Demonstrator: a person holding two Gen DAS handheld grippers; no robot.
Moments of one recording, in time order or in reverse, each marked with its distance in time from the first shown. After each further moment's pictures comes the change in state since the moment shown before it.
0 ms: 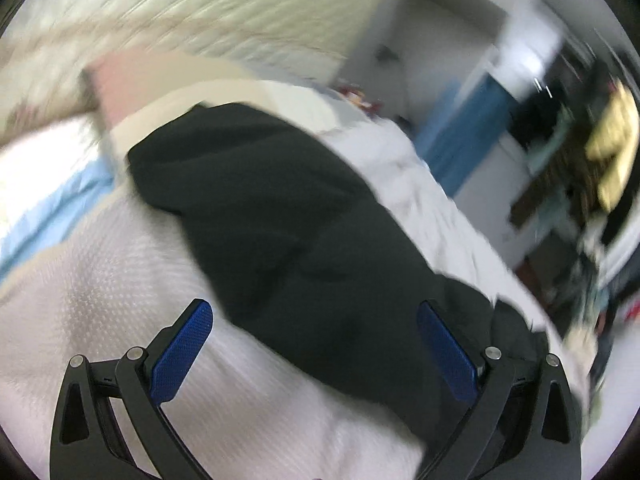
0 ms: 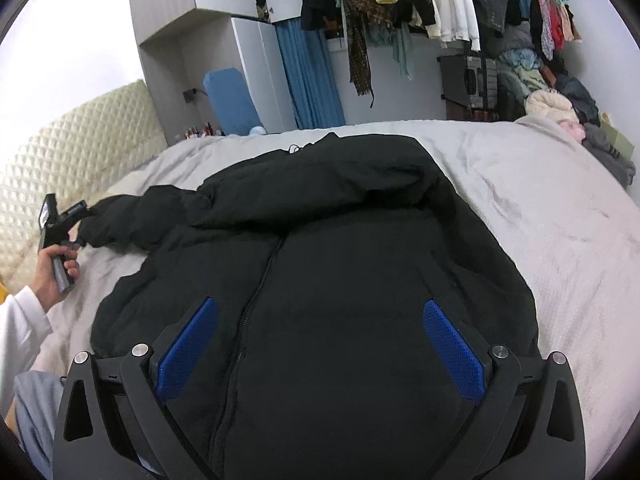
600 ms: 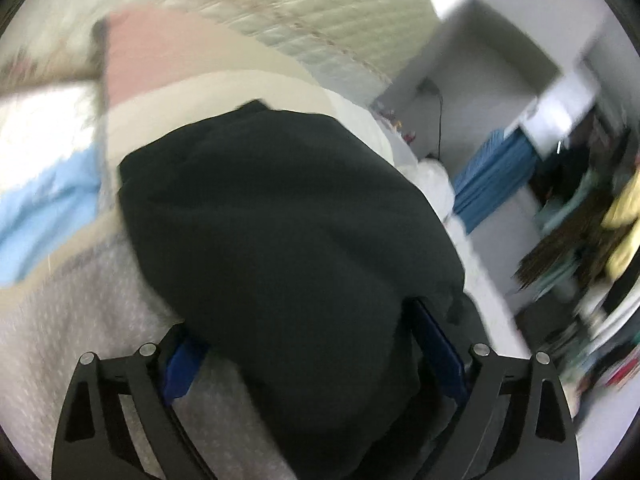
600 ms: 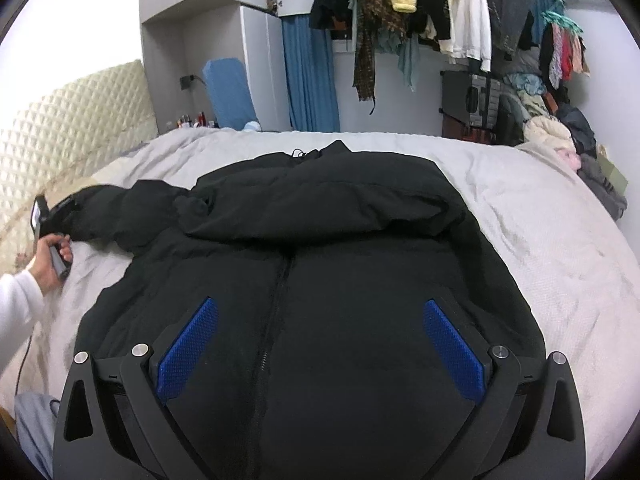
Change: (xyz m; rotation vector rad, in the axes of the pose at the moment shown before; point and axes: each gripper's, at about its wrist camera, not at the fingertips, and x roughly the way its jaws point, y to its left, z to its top) left arm 0.088 0.055 0.059 -0.102 -0.053 0.008; right arm 0.029 0.045 0.025 -0.094 0.009 -0.079
